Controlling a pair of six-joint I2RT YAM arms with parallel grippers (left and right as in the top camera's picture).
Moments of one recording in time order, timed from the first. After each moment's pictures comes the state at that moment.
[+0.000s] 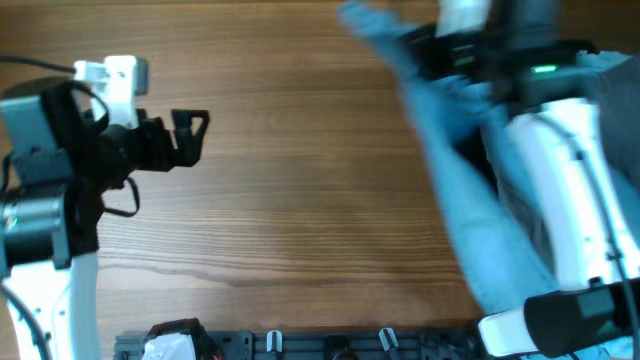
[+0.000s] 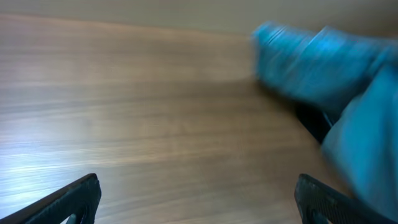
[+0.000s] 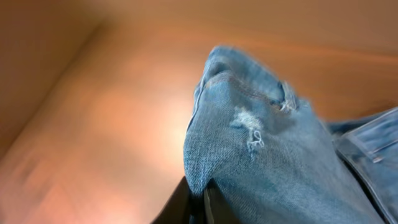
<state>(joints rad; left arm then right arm) 0.14 1.13 1.44 -1.02 0.41 -0.01 0.31 1.65 1.69 -0.77 -0.49 0.08</state>
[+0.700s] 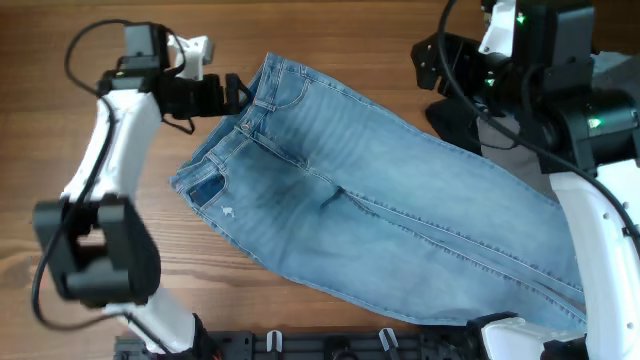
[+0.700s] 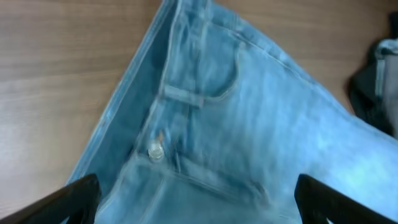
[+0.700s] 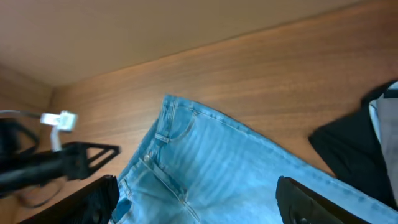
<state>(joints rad) 0.04 1.86 1.46 -0.71 0.49 -0.03 0.21 1.43 1.72 -0.97 -0.19 0.43</state>
